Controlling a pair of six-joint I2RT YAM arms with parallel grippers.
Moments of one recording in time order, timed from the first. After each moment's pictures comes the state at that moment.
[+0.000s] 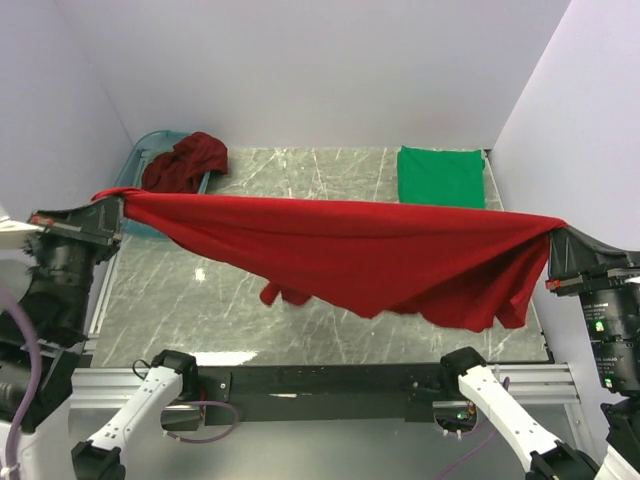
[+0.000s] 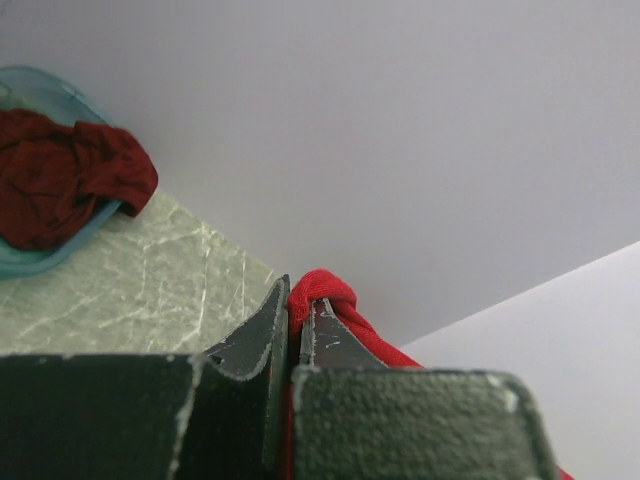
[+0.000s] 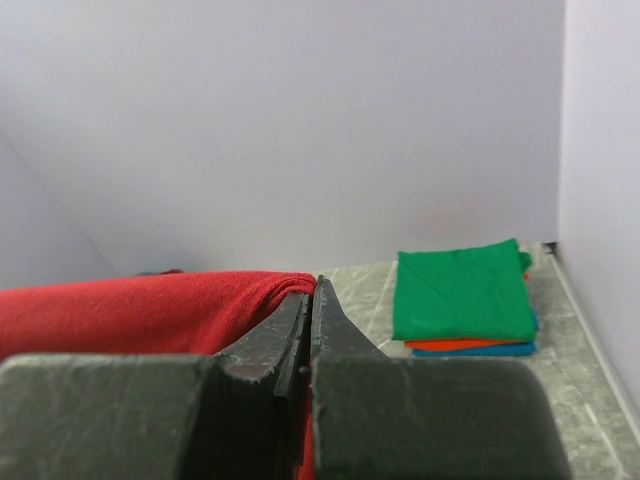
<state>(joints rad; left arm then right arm) -0.23 0.68 1.62 -0.84 -0.34 -0.82 0.33 0.59 1.70 -0.86 0.27 0.23</state>
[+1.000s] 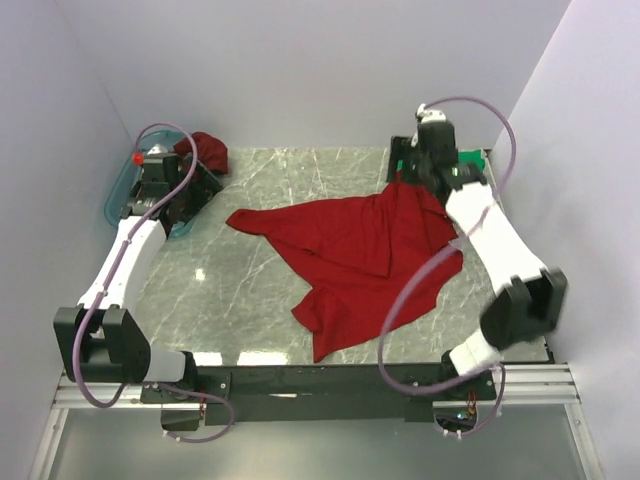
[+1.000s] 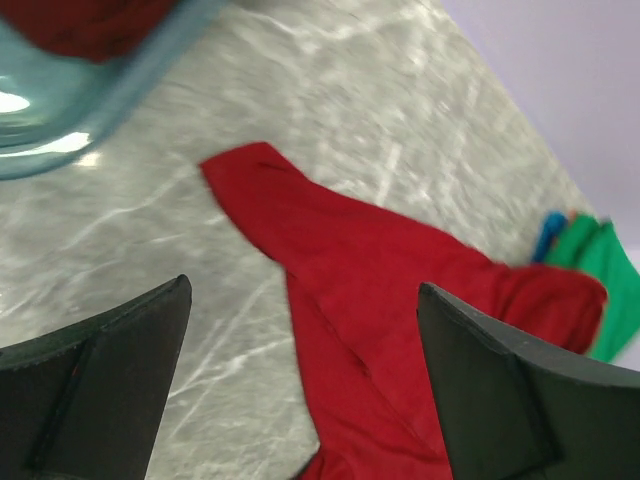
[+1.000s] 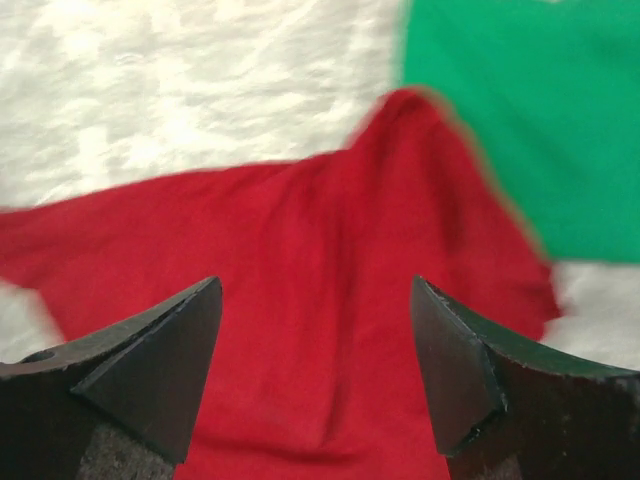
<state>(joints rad) -0.02 1.35 1.18 -0.47 0.01 -0.79 0.24 1.59 1.56 -0.58 0.13 0.21</state>
